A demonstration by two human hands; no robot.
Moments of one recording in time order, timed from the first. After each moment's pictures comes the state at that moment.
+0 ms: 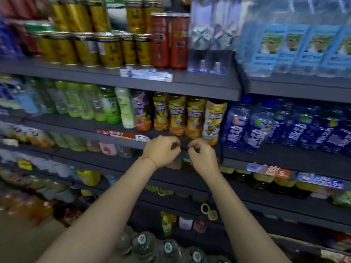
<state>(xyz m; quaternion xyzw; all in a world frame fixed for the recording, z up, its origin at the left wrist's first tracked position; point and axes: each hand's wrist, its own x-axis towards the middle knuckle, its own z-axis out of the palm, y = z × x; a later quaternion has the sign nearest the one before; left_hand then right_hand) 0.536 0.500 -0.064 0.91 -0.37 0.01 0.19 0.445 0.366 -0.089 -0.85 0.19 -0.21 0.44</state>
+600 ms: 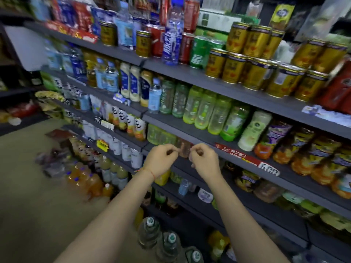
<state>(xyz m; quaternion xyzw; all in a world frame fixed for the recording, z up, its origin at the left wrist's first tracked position) 0.687 0.930 -0.093 0.87 -0.18 -0.01 0.47 0.641 0.768 -0.070 -0.88 0.11 -0.12 0.46</state>
